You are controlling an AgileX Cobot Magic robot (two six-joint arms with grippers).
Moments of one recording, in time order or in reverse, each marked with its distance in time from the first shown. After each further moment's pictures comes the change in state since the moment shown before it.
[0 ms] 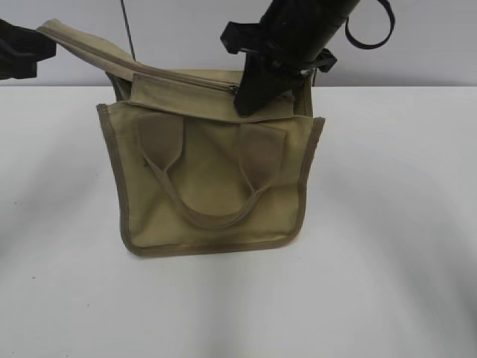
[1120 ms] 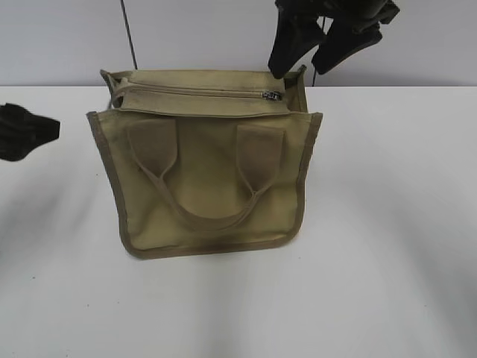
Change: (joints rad) left arm 0.004 0.000 0.172 -0.012 0.098 -0.090; right arm -0.063 -0.112 0.000 -0.153 0.017 -0.003
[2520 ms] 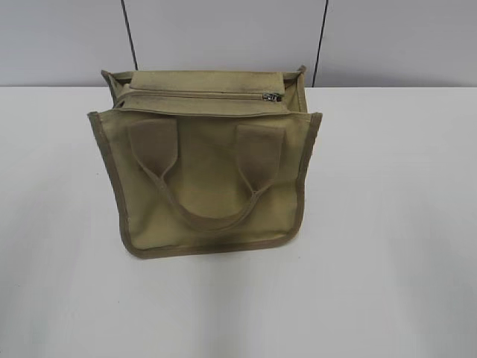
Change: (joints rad) left arm -0.434 -0.678 -0.177 -1.494 1.359 1.258; right arm 0.000 -1.310 1.020 -0.250 -0.025 0.101
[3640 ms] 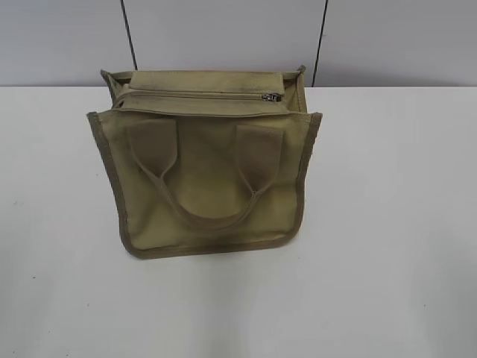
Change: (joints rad) left arm 0.000 -0.345 0.259 -0.003 -0.014 0.004; right arm 0.000 -0.313 0.292 -0.025 -0.096 0.031
